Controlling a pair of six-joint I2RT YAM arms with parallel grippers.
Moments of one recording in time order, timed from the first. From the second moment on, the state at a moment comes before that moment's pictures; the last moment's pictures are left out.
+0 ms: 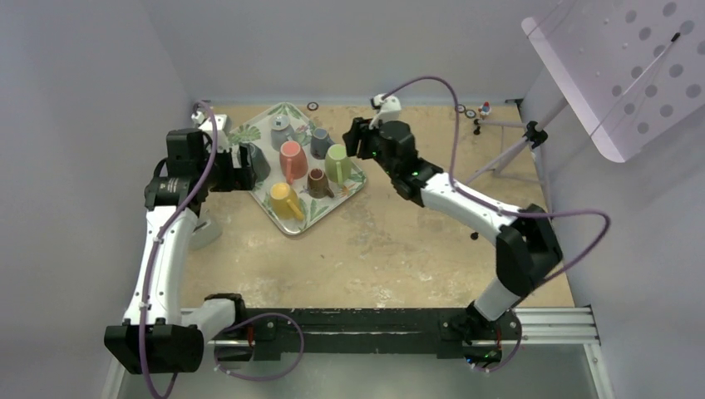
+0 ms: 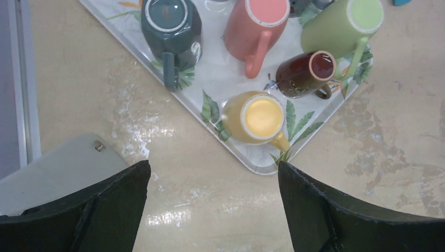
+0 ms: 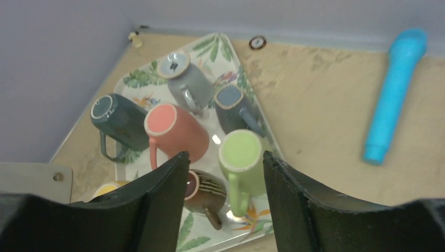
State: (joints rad) left arm 0.04 1.09 1.20 -0.79 0.17 -0.03; right arm 0.65 1.57 1.20 0.24 0.20 0.34
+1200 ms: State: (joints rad) left arm 0.04 1.07 1.18 -0.83 0.12 -0.18; right arm 0.80 2.07 1.48 -0.01 0.49 0.44
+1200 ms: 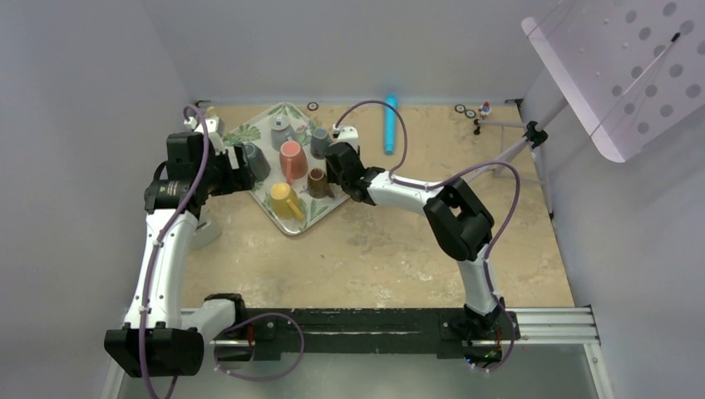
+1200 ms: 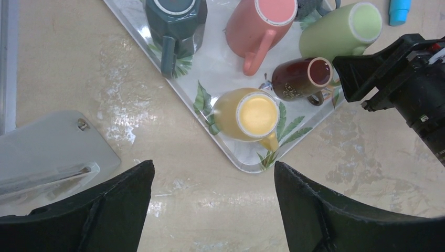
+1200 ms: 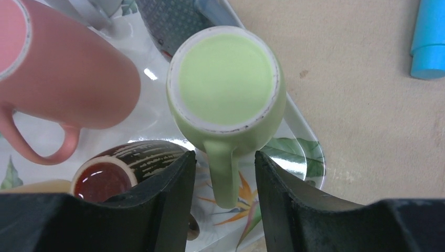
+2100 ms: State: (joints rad) left arm 0.03 1.10 1.23 -0.76 0.62 -0.29; right arm 0.61 1.55 1.26 0.06 0.07 0.52
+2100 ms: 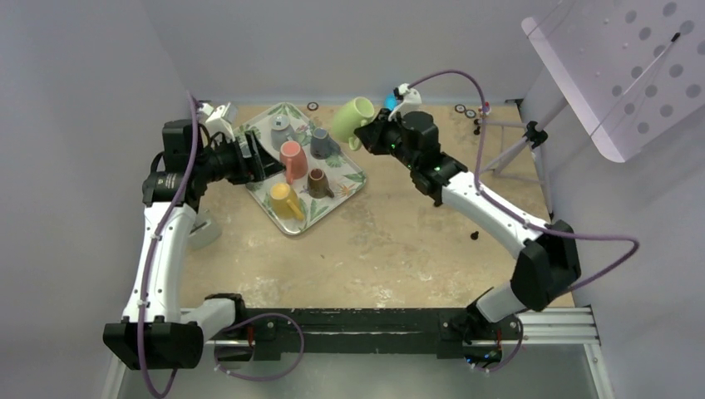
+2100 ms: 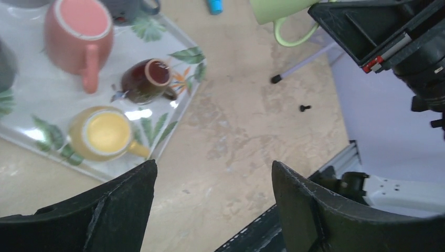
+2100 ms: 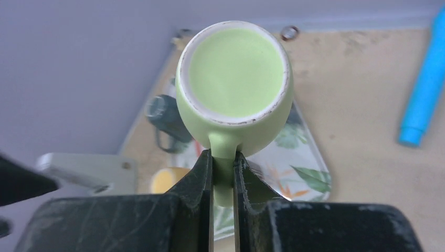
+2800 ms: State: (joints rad) left arm -0.09 1.24 1.39 -0.45 0.87 -0.69; right arm 0.64 1.37 1.18 0.39 -0.33 0.83
